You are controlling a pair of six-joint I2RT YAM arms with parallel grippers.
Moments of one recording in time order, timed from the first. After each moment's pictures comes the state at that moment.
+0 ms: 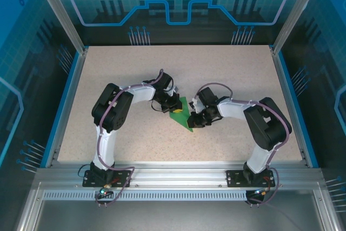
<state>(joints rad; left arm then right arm) -0.47 2.11 1.33 -0.41 0.64 -0.72 0.52 1.74 0.88 -0.39 -0.54 0.37</state>
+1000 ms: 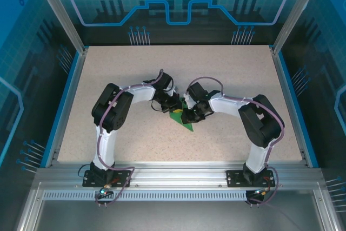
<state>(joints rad) -0.47 2.11 1.33 -0.41 0.64 -0.72 0.59 1.82 1.06 -0.50 -0.41 0.37</state>
